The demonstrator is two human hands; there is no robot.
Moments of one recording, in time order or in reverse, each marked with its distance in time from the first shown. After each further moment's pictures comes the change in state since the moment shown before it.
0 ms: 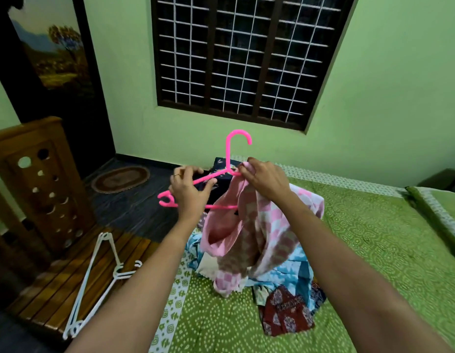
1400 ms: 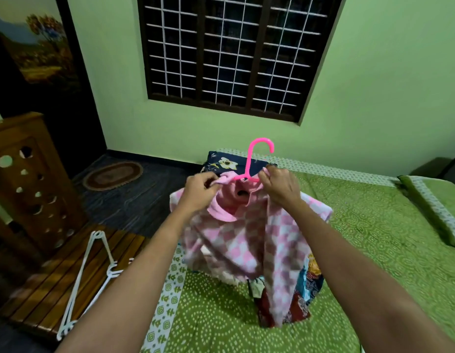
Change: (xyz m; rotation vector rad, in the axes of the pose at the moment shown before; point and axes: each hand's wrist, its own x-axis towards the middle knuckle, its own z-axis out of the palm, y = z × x) left_hand 0.002 0.019 0.009 -0.107 -0.519 0.037; right_hand -0.022 0.050 0.018 0.002 0.060 0.203
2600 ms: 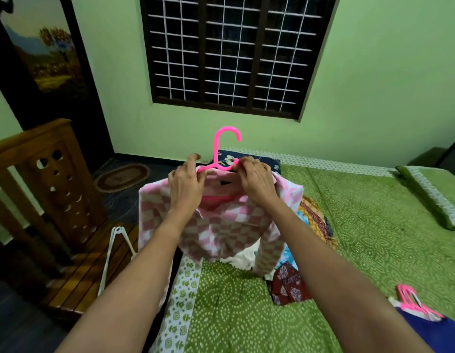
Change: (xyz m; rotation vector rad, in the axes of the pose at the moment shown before) left_hand -0.050 -0.006 -0.068 0.499 0.283 0.100; right_hand -0.056 -0.110 -0.010 0.201 0.062 -0.131
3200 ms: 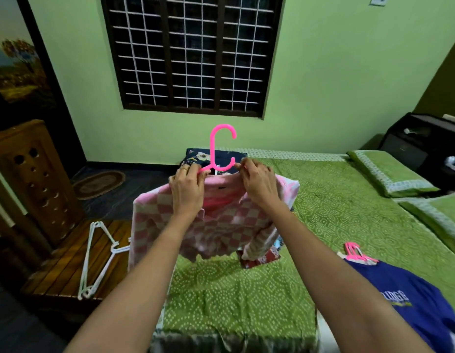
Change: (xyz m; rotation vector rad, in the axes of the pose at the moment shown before) left_hand -0.138 0.111 -0.043 -0.135 0.062 0.116; right_hand -0.165 0.021 -0.106 -0.137 0.136 0.117
